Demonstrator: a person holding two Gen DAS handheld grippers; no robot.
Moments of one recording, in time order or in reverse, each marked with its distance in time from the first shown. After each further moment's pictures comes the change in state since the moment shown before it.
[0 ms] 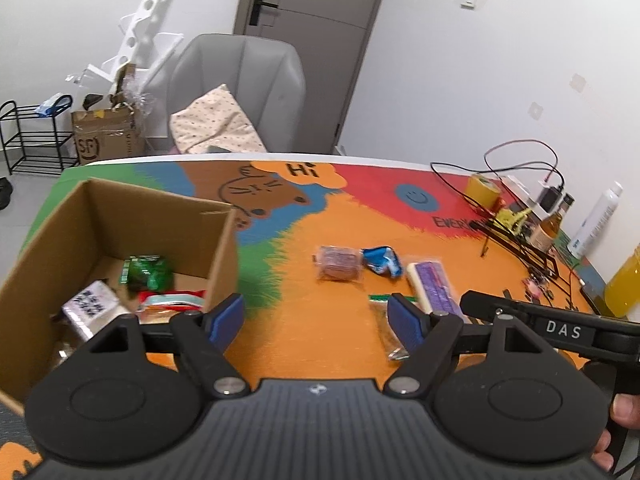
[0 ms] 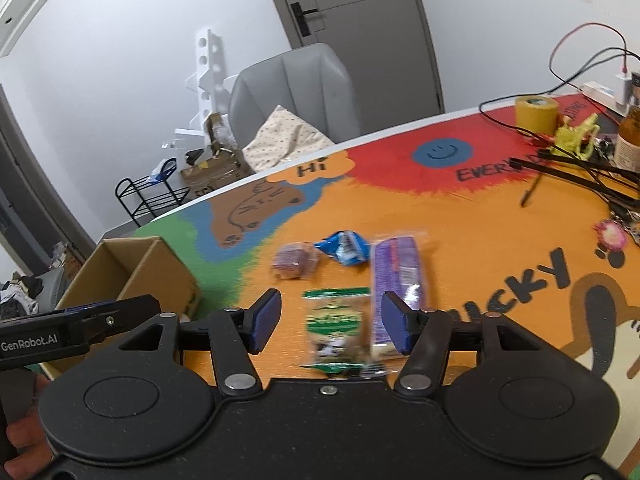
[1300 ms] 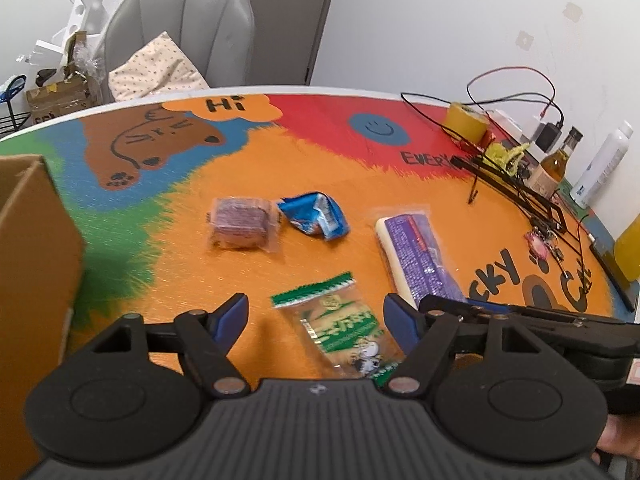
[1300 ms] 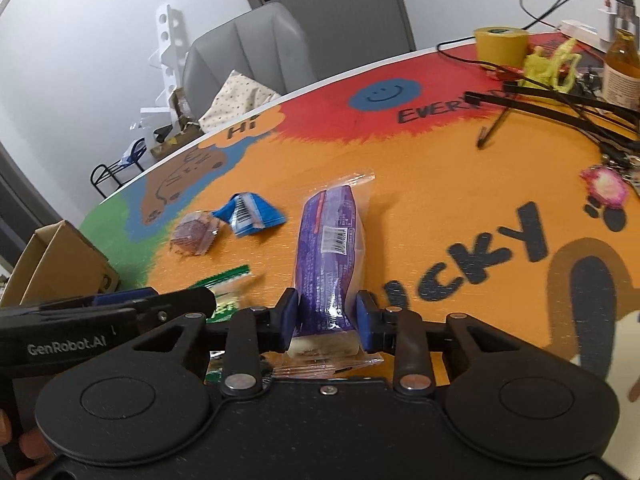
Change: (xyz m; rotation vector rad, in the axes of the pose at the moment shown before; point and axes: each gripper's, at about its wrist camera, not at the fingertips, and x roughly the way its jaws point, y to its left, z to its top) left arm 0.116 -0.071 -0.013 0.062 0.164 -0.043; right arm 0.053 -0.077 -0.012 0.066 0.109 -0.029
